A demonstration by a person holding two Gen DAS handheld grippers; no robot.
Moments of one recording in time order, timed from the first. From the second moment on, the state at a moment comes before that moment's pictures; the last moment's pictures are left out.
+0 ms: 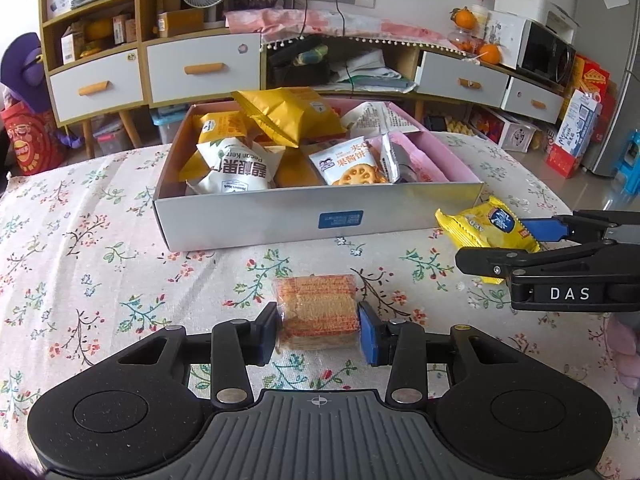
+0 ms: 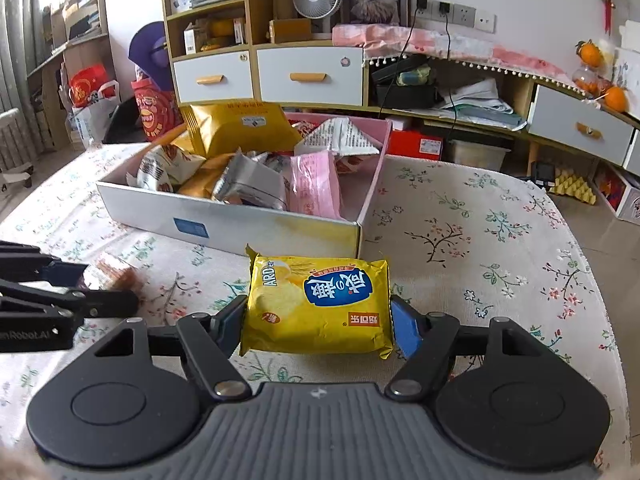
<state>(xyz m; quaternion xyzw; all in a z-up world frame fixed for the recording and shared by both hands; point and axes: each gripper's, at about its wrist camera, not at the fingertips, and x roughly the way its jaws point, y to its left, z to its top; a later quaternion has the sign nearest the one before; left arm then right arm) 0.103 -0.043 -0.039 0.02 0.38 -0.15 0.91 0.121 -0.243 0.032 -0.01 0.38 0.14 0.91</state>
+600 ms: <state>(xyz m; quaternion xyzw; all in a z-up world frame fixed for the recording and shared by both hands) 0.110 -0.035 -0.002 -0.01 0.33 -0.15 0.93 0.126 -0.248 0.065 0.05 0.35 0.13 0.93</state>
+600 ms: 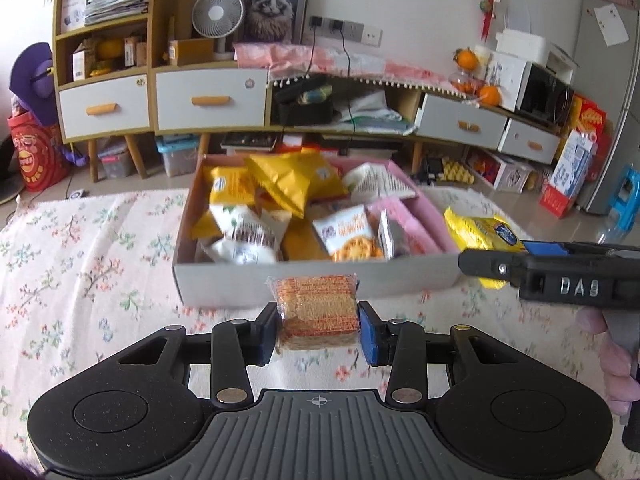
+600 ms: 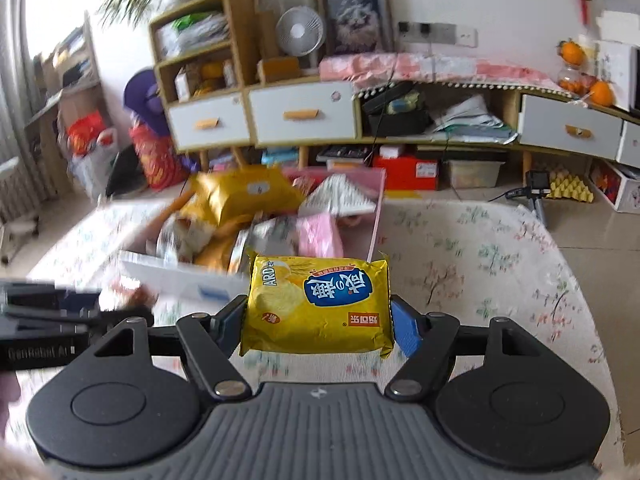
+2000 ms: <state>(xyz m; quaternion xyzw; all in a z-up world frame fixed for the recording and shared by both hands) 0.175 -0.056 -0.016 0.01 0.29 -0.21 0.93 0.208 -0.222 0.064 0.14 0.35 0.09 0.92</state>
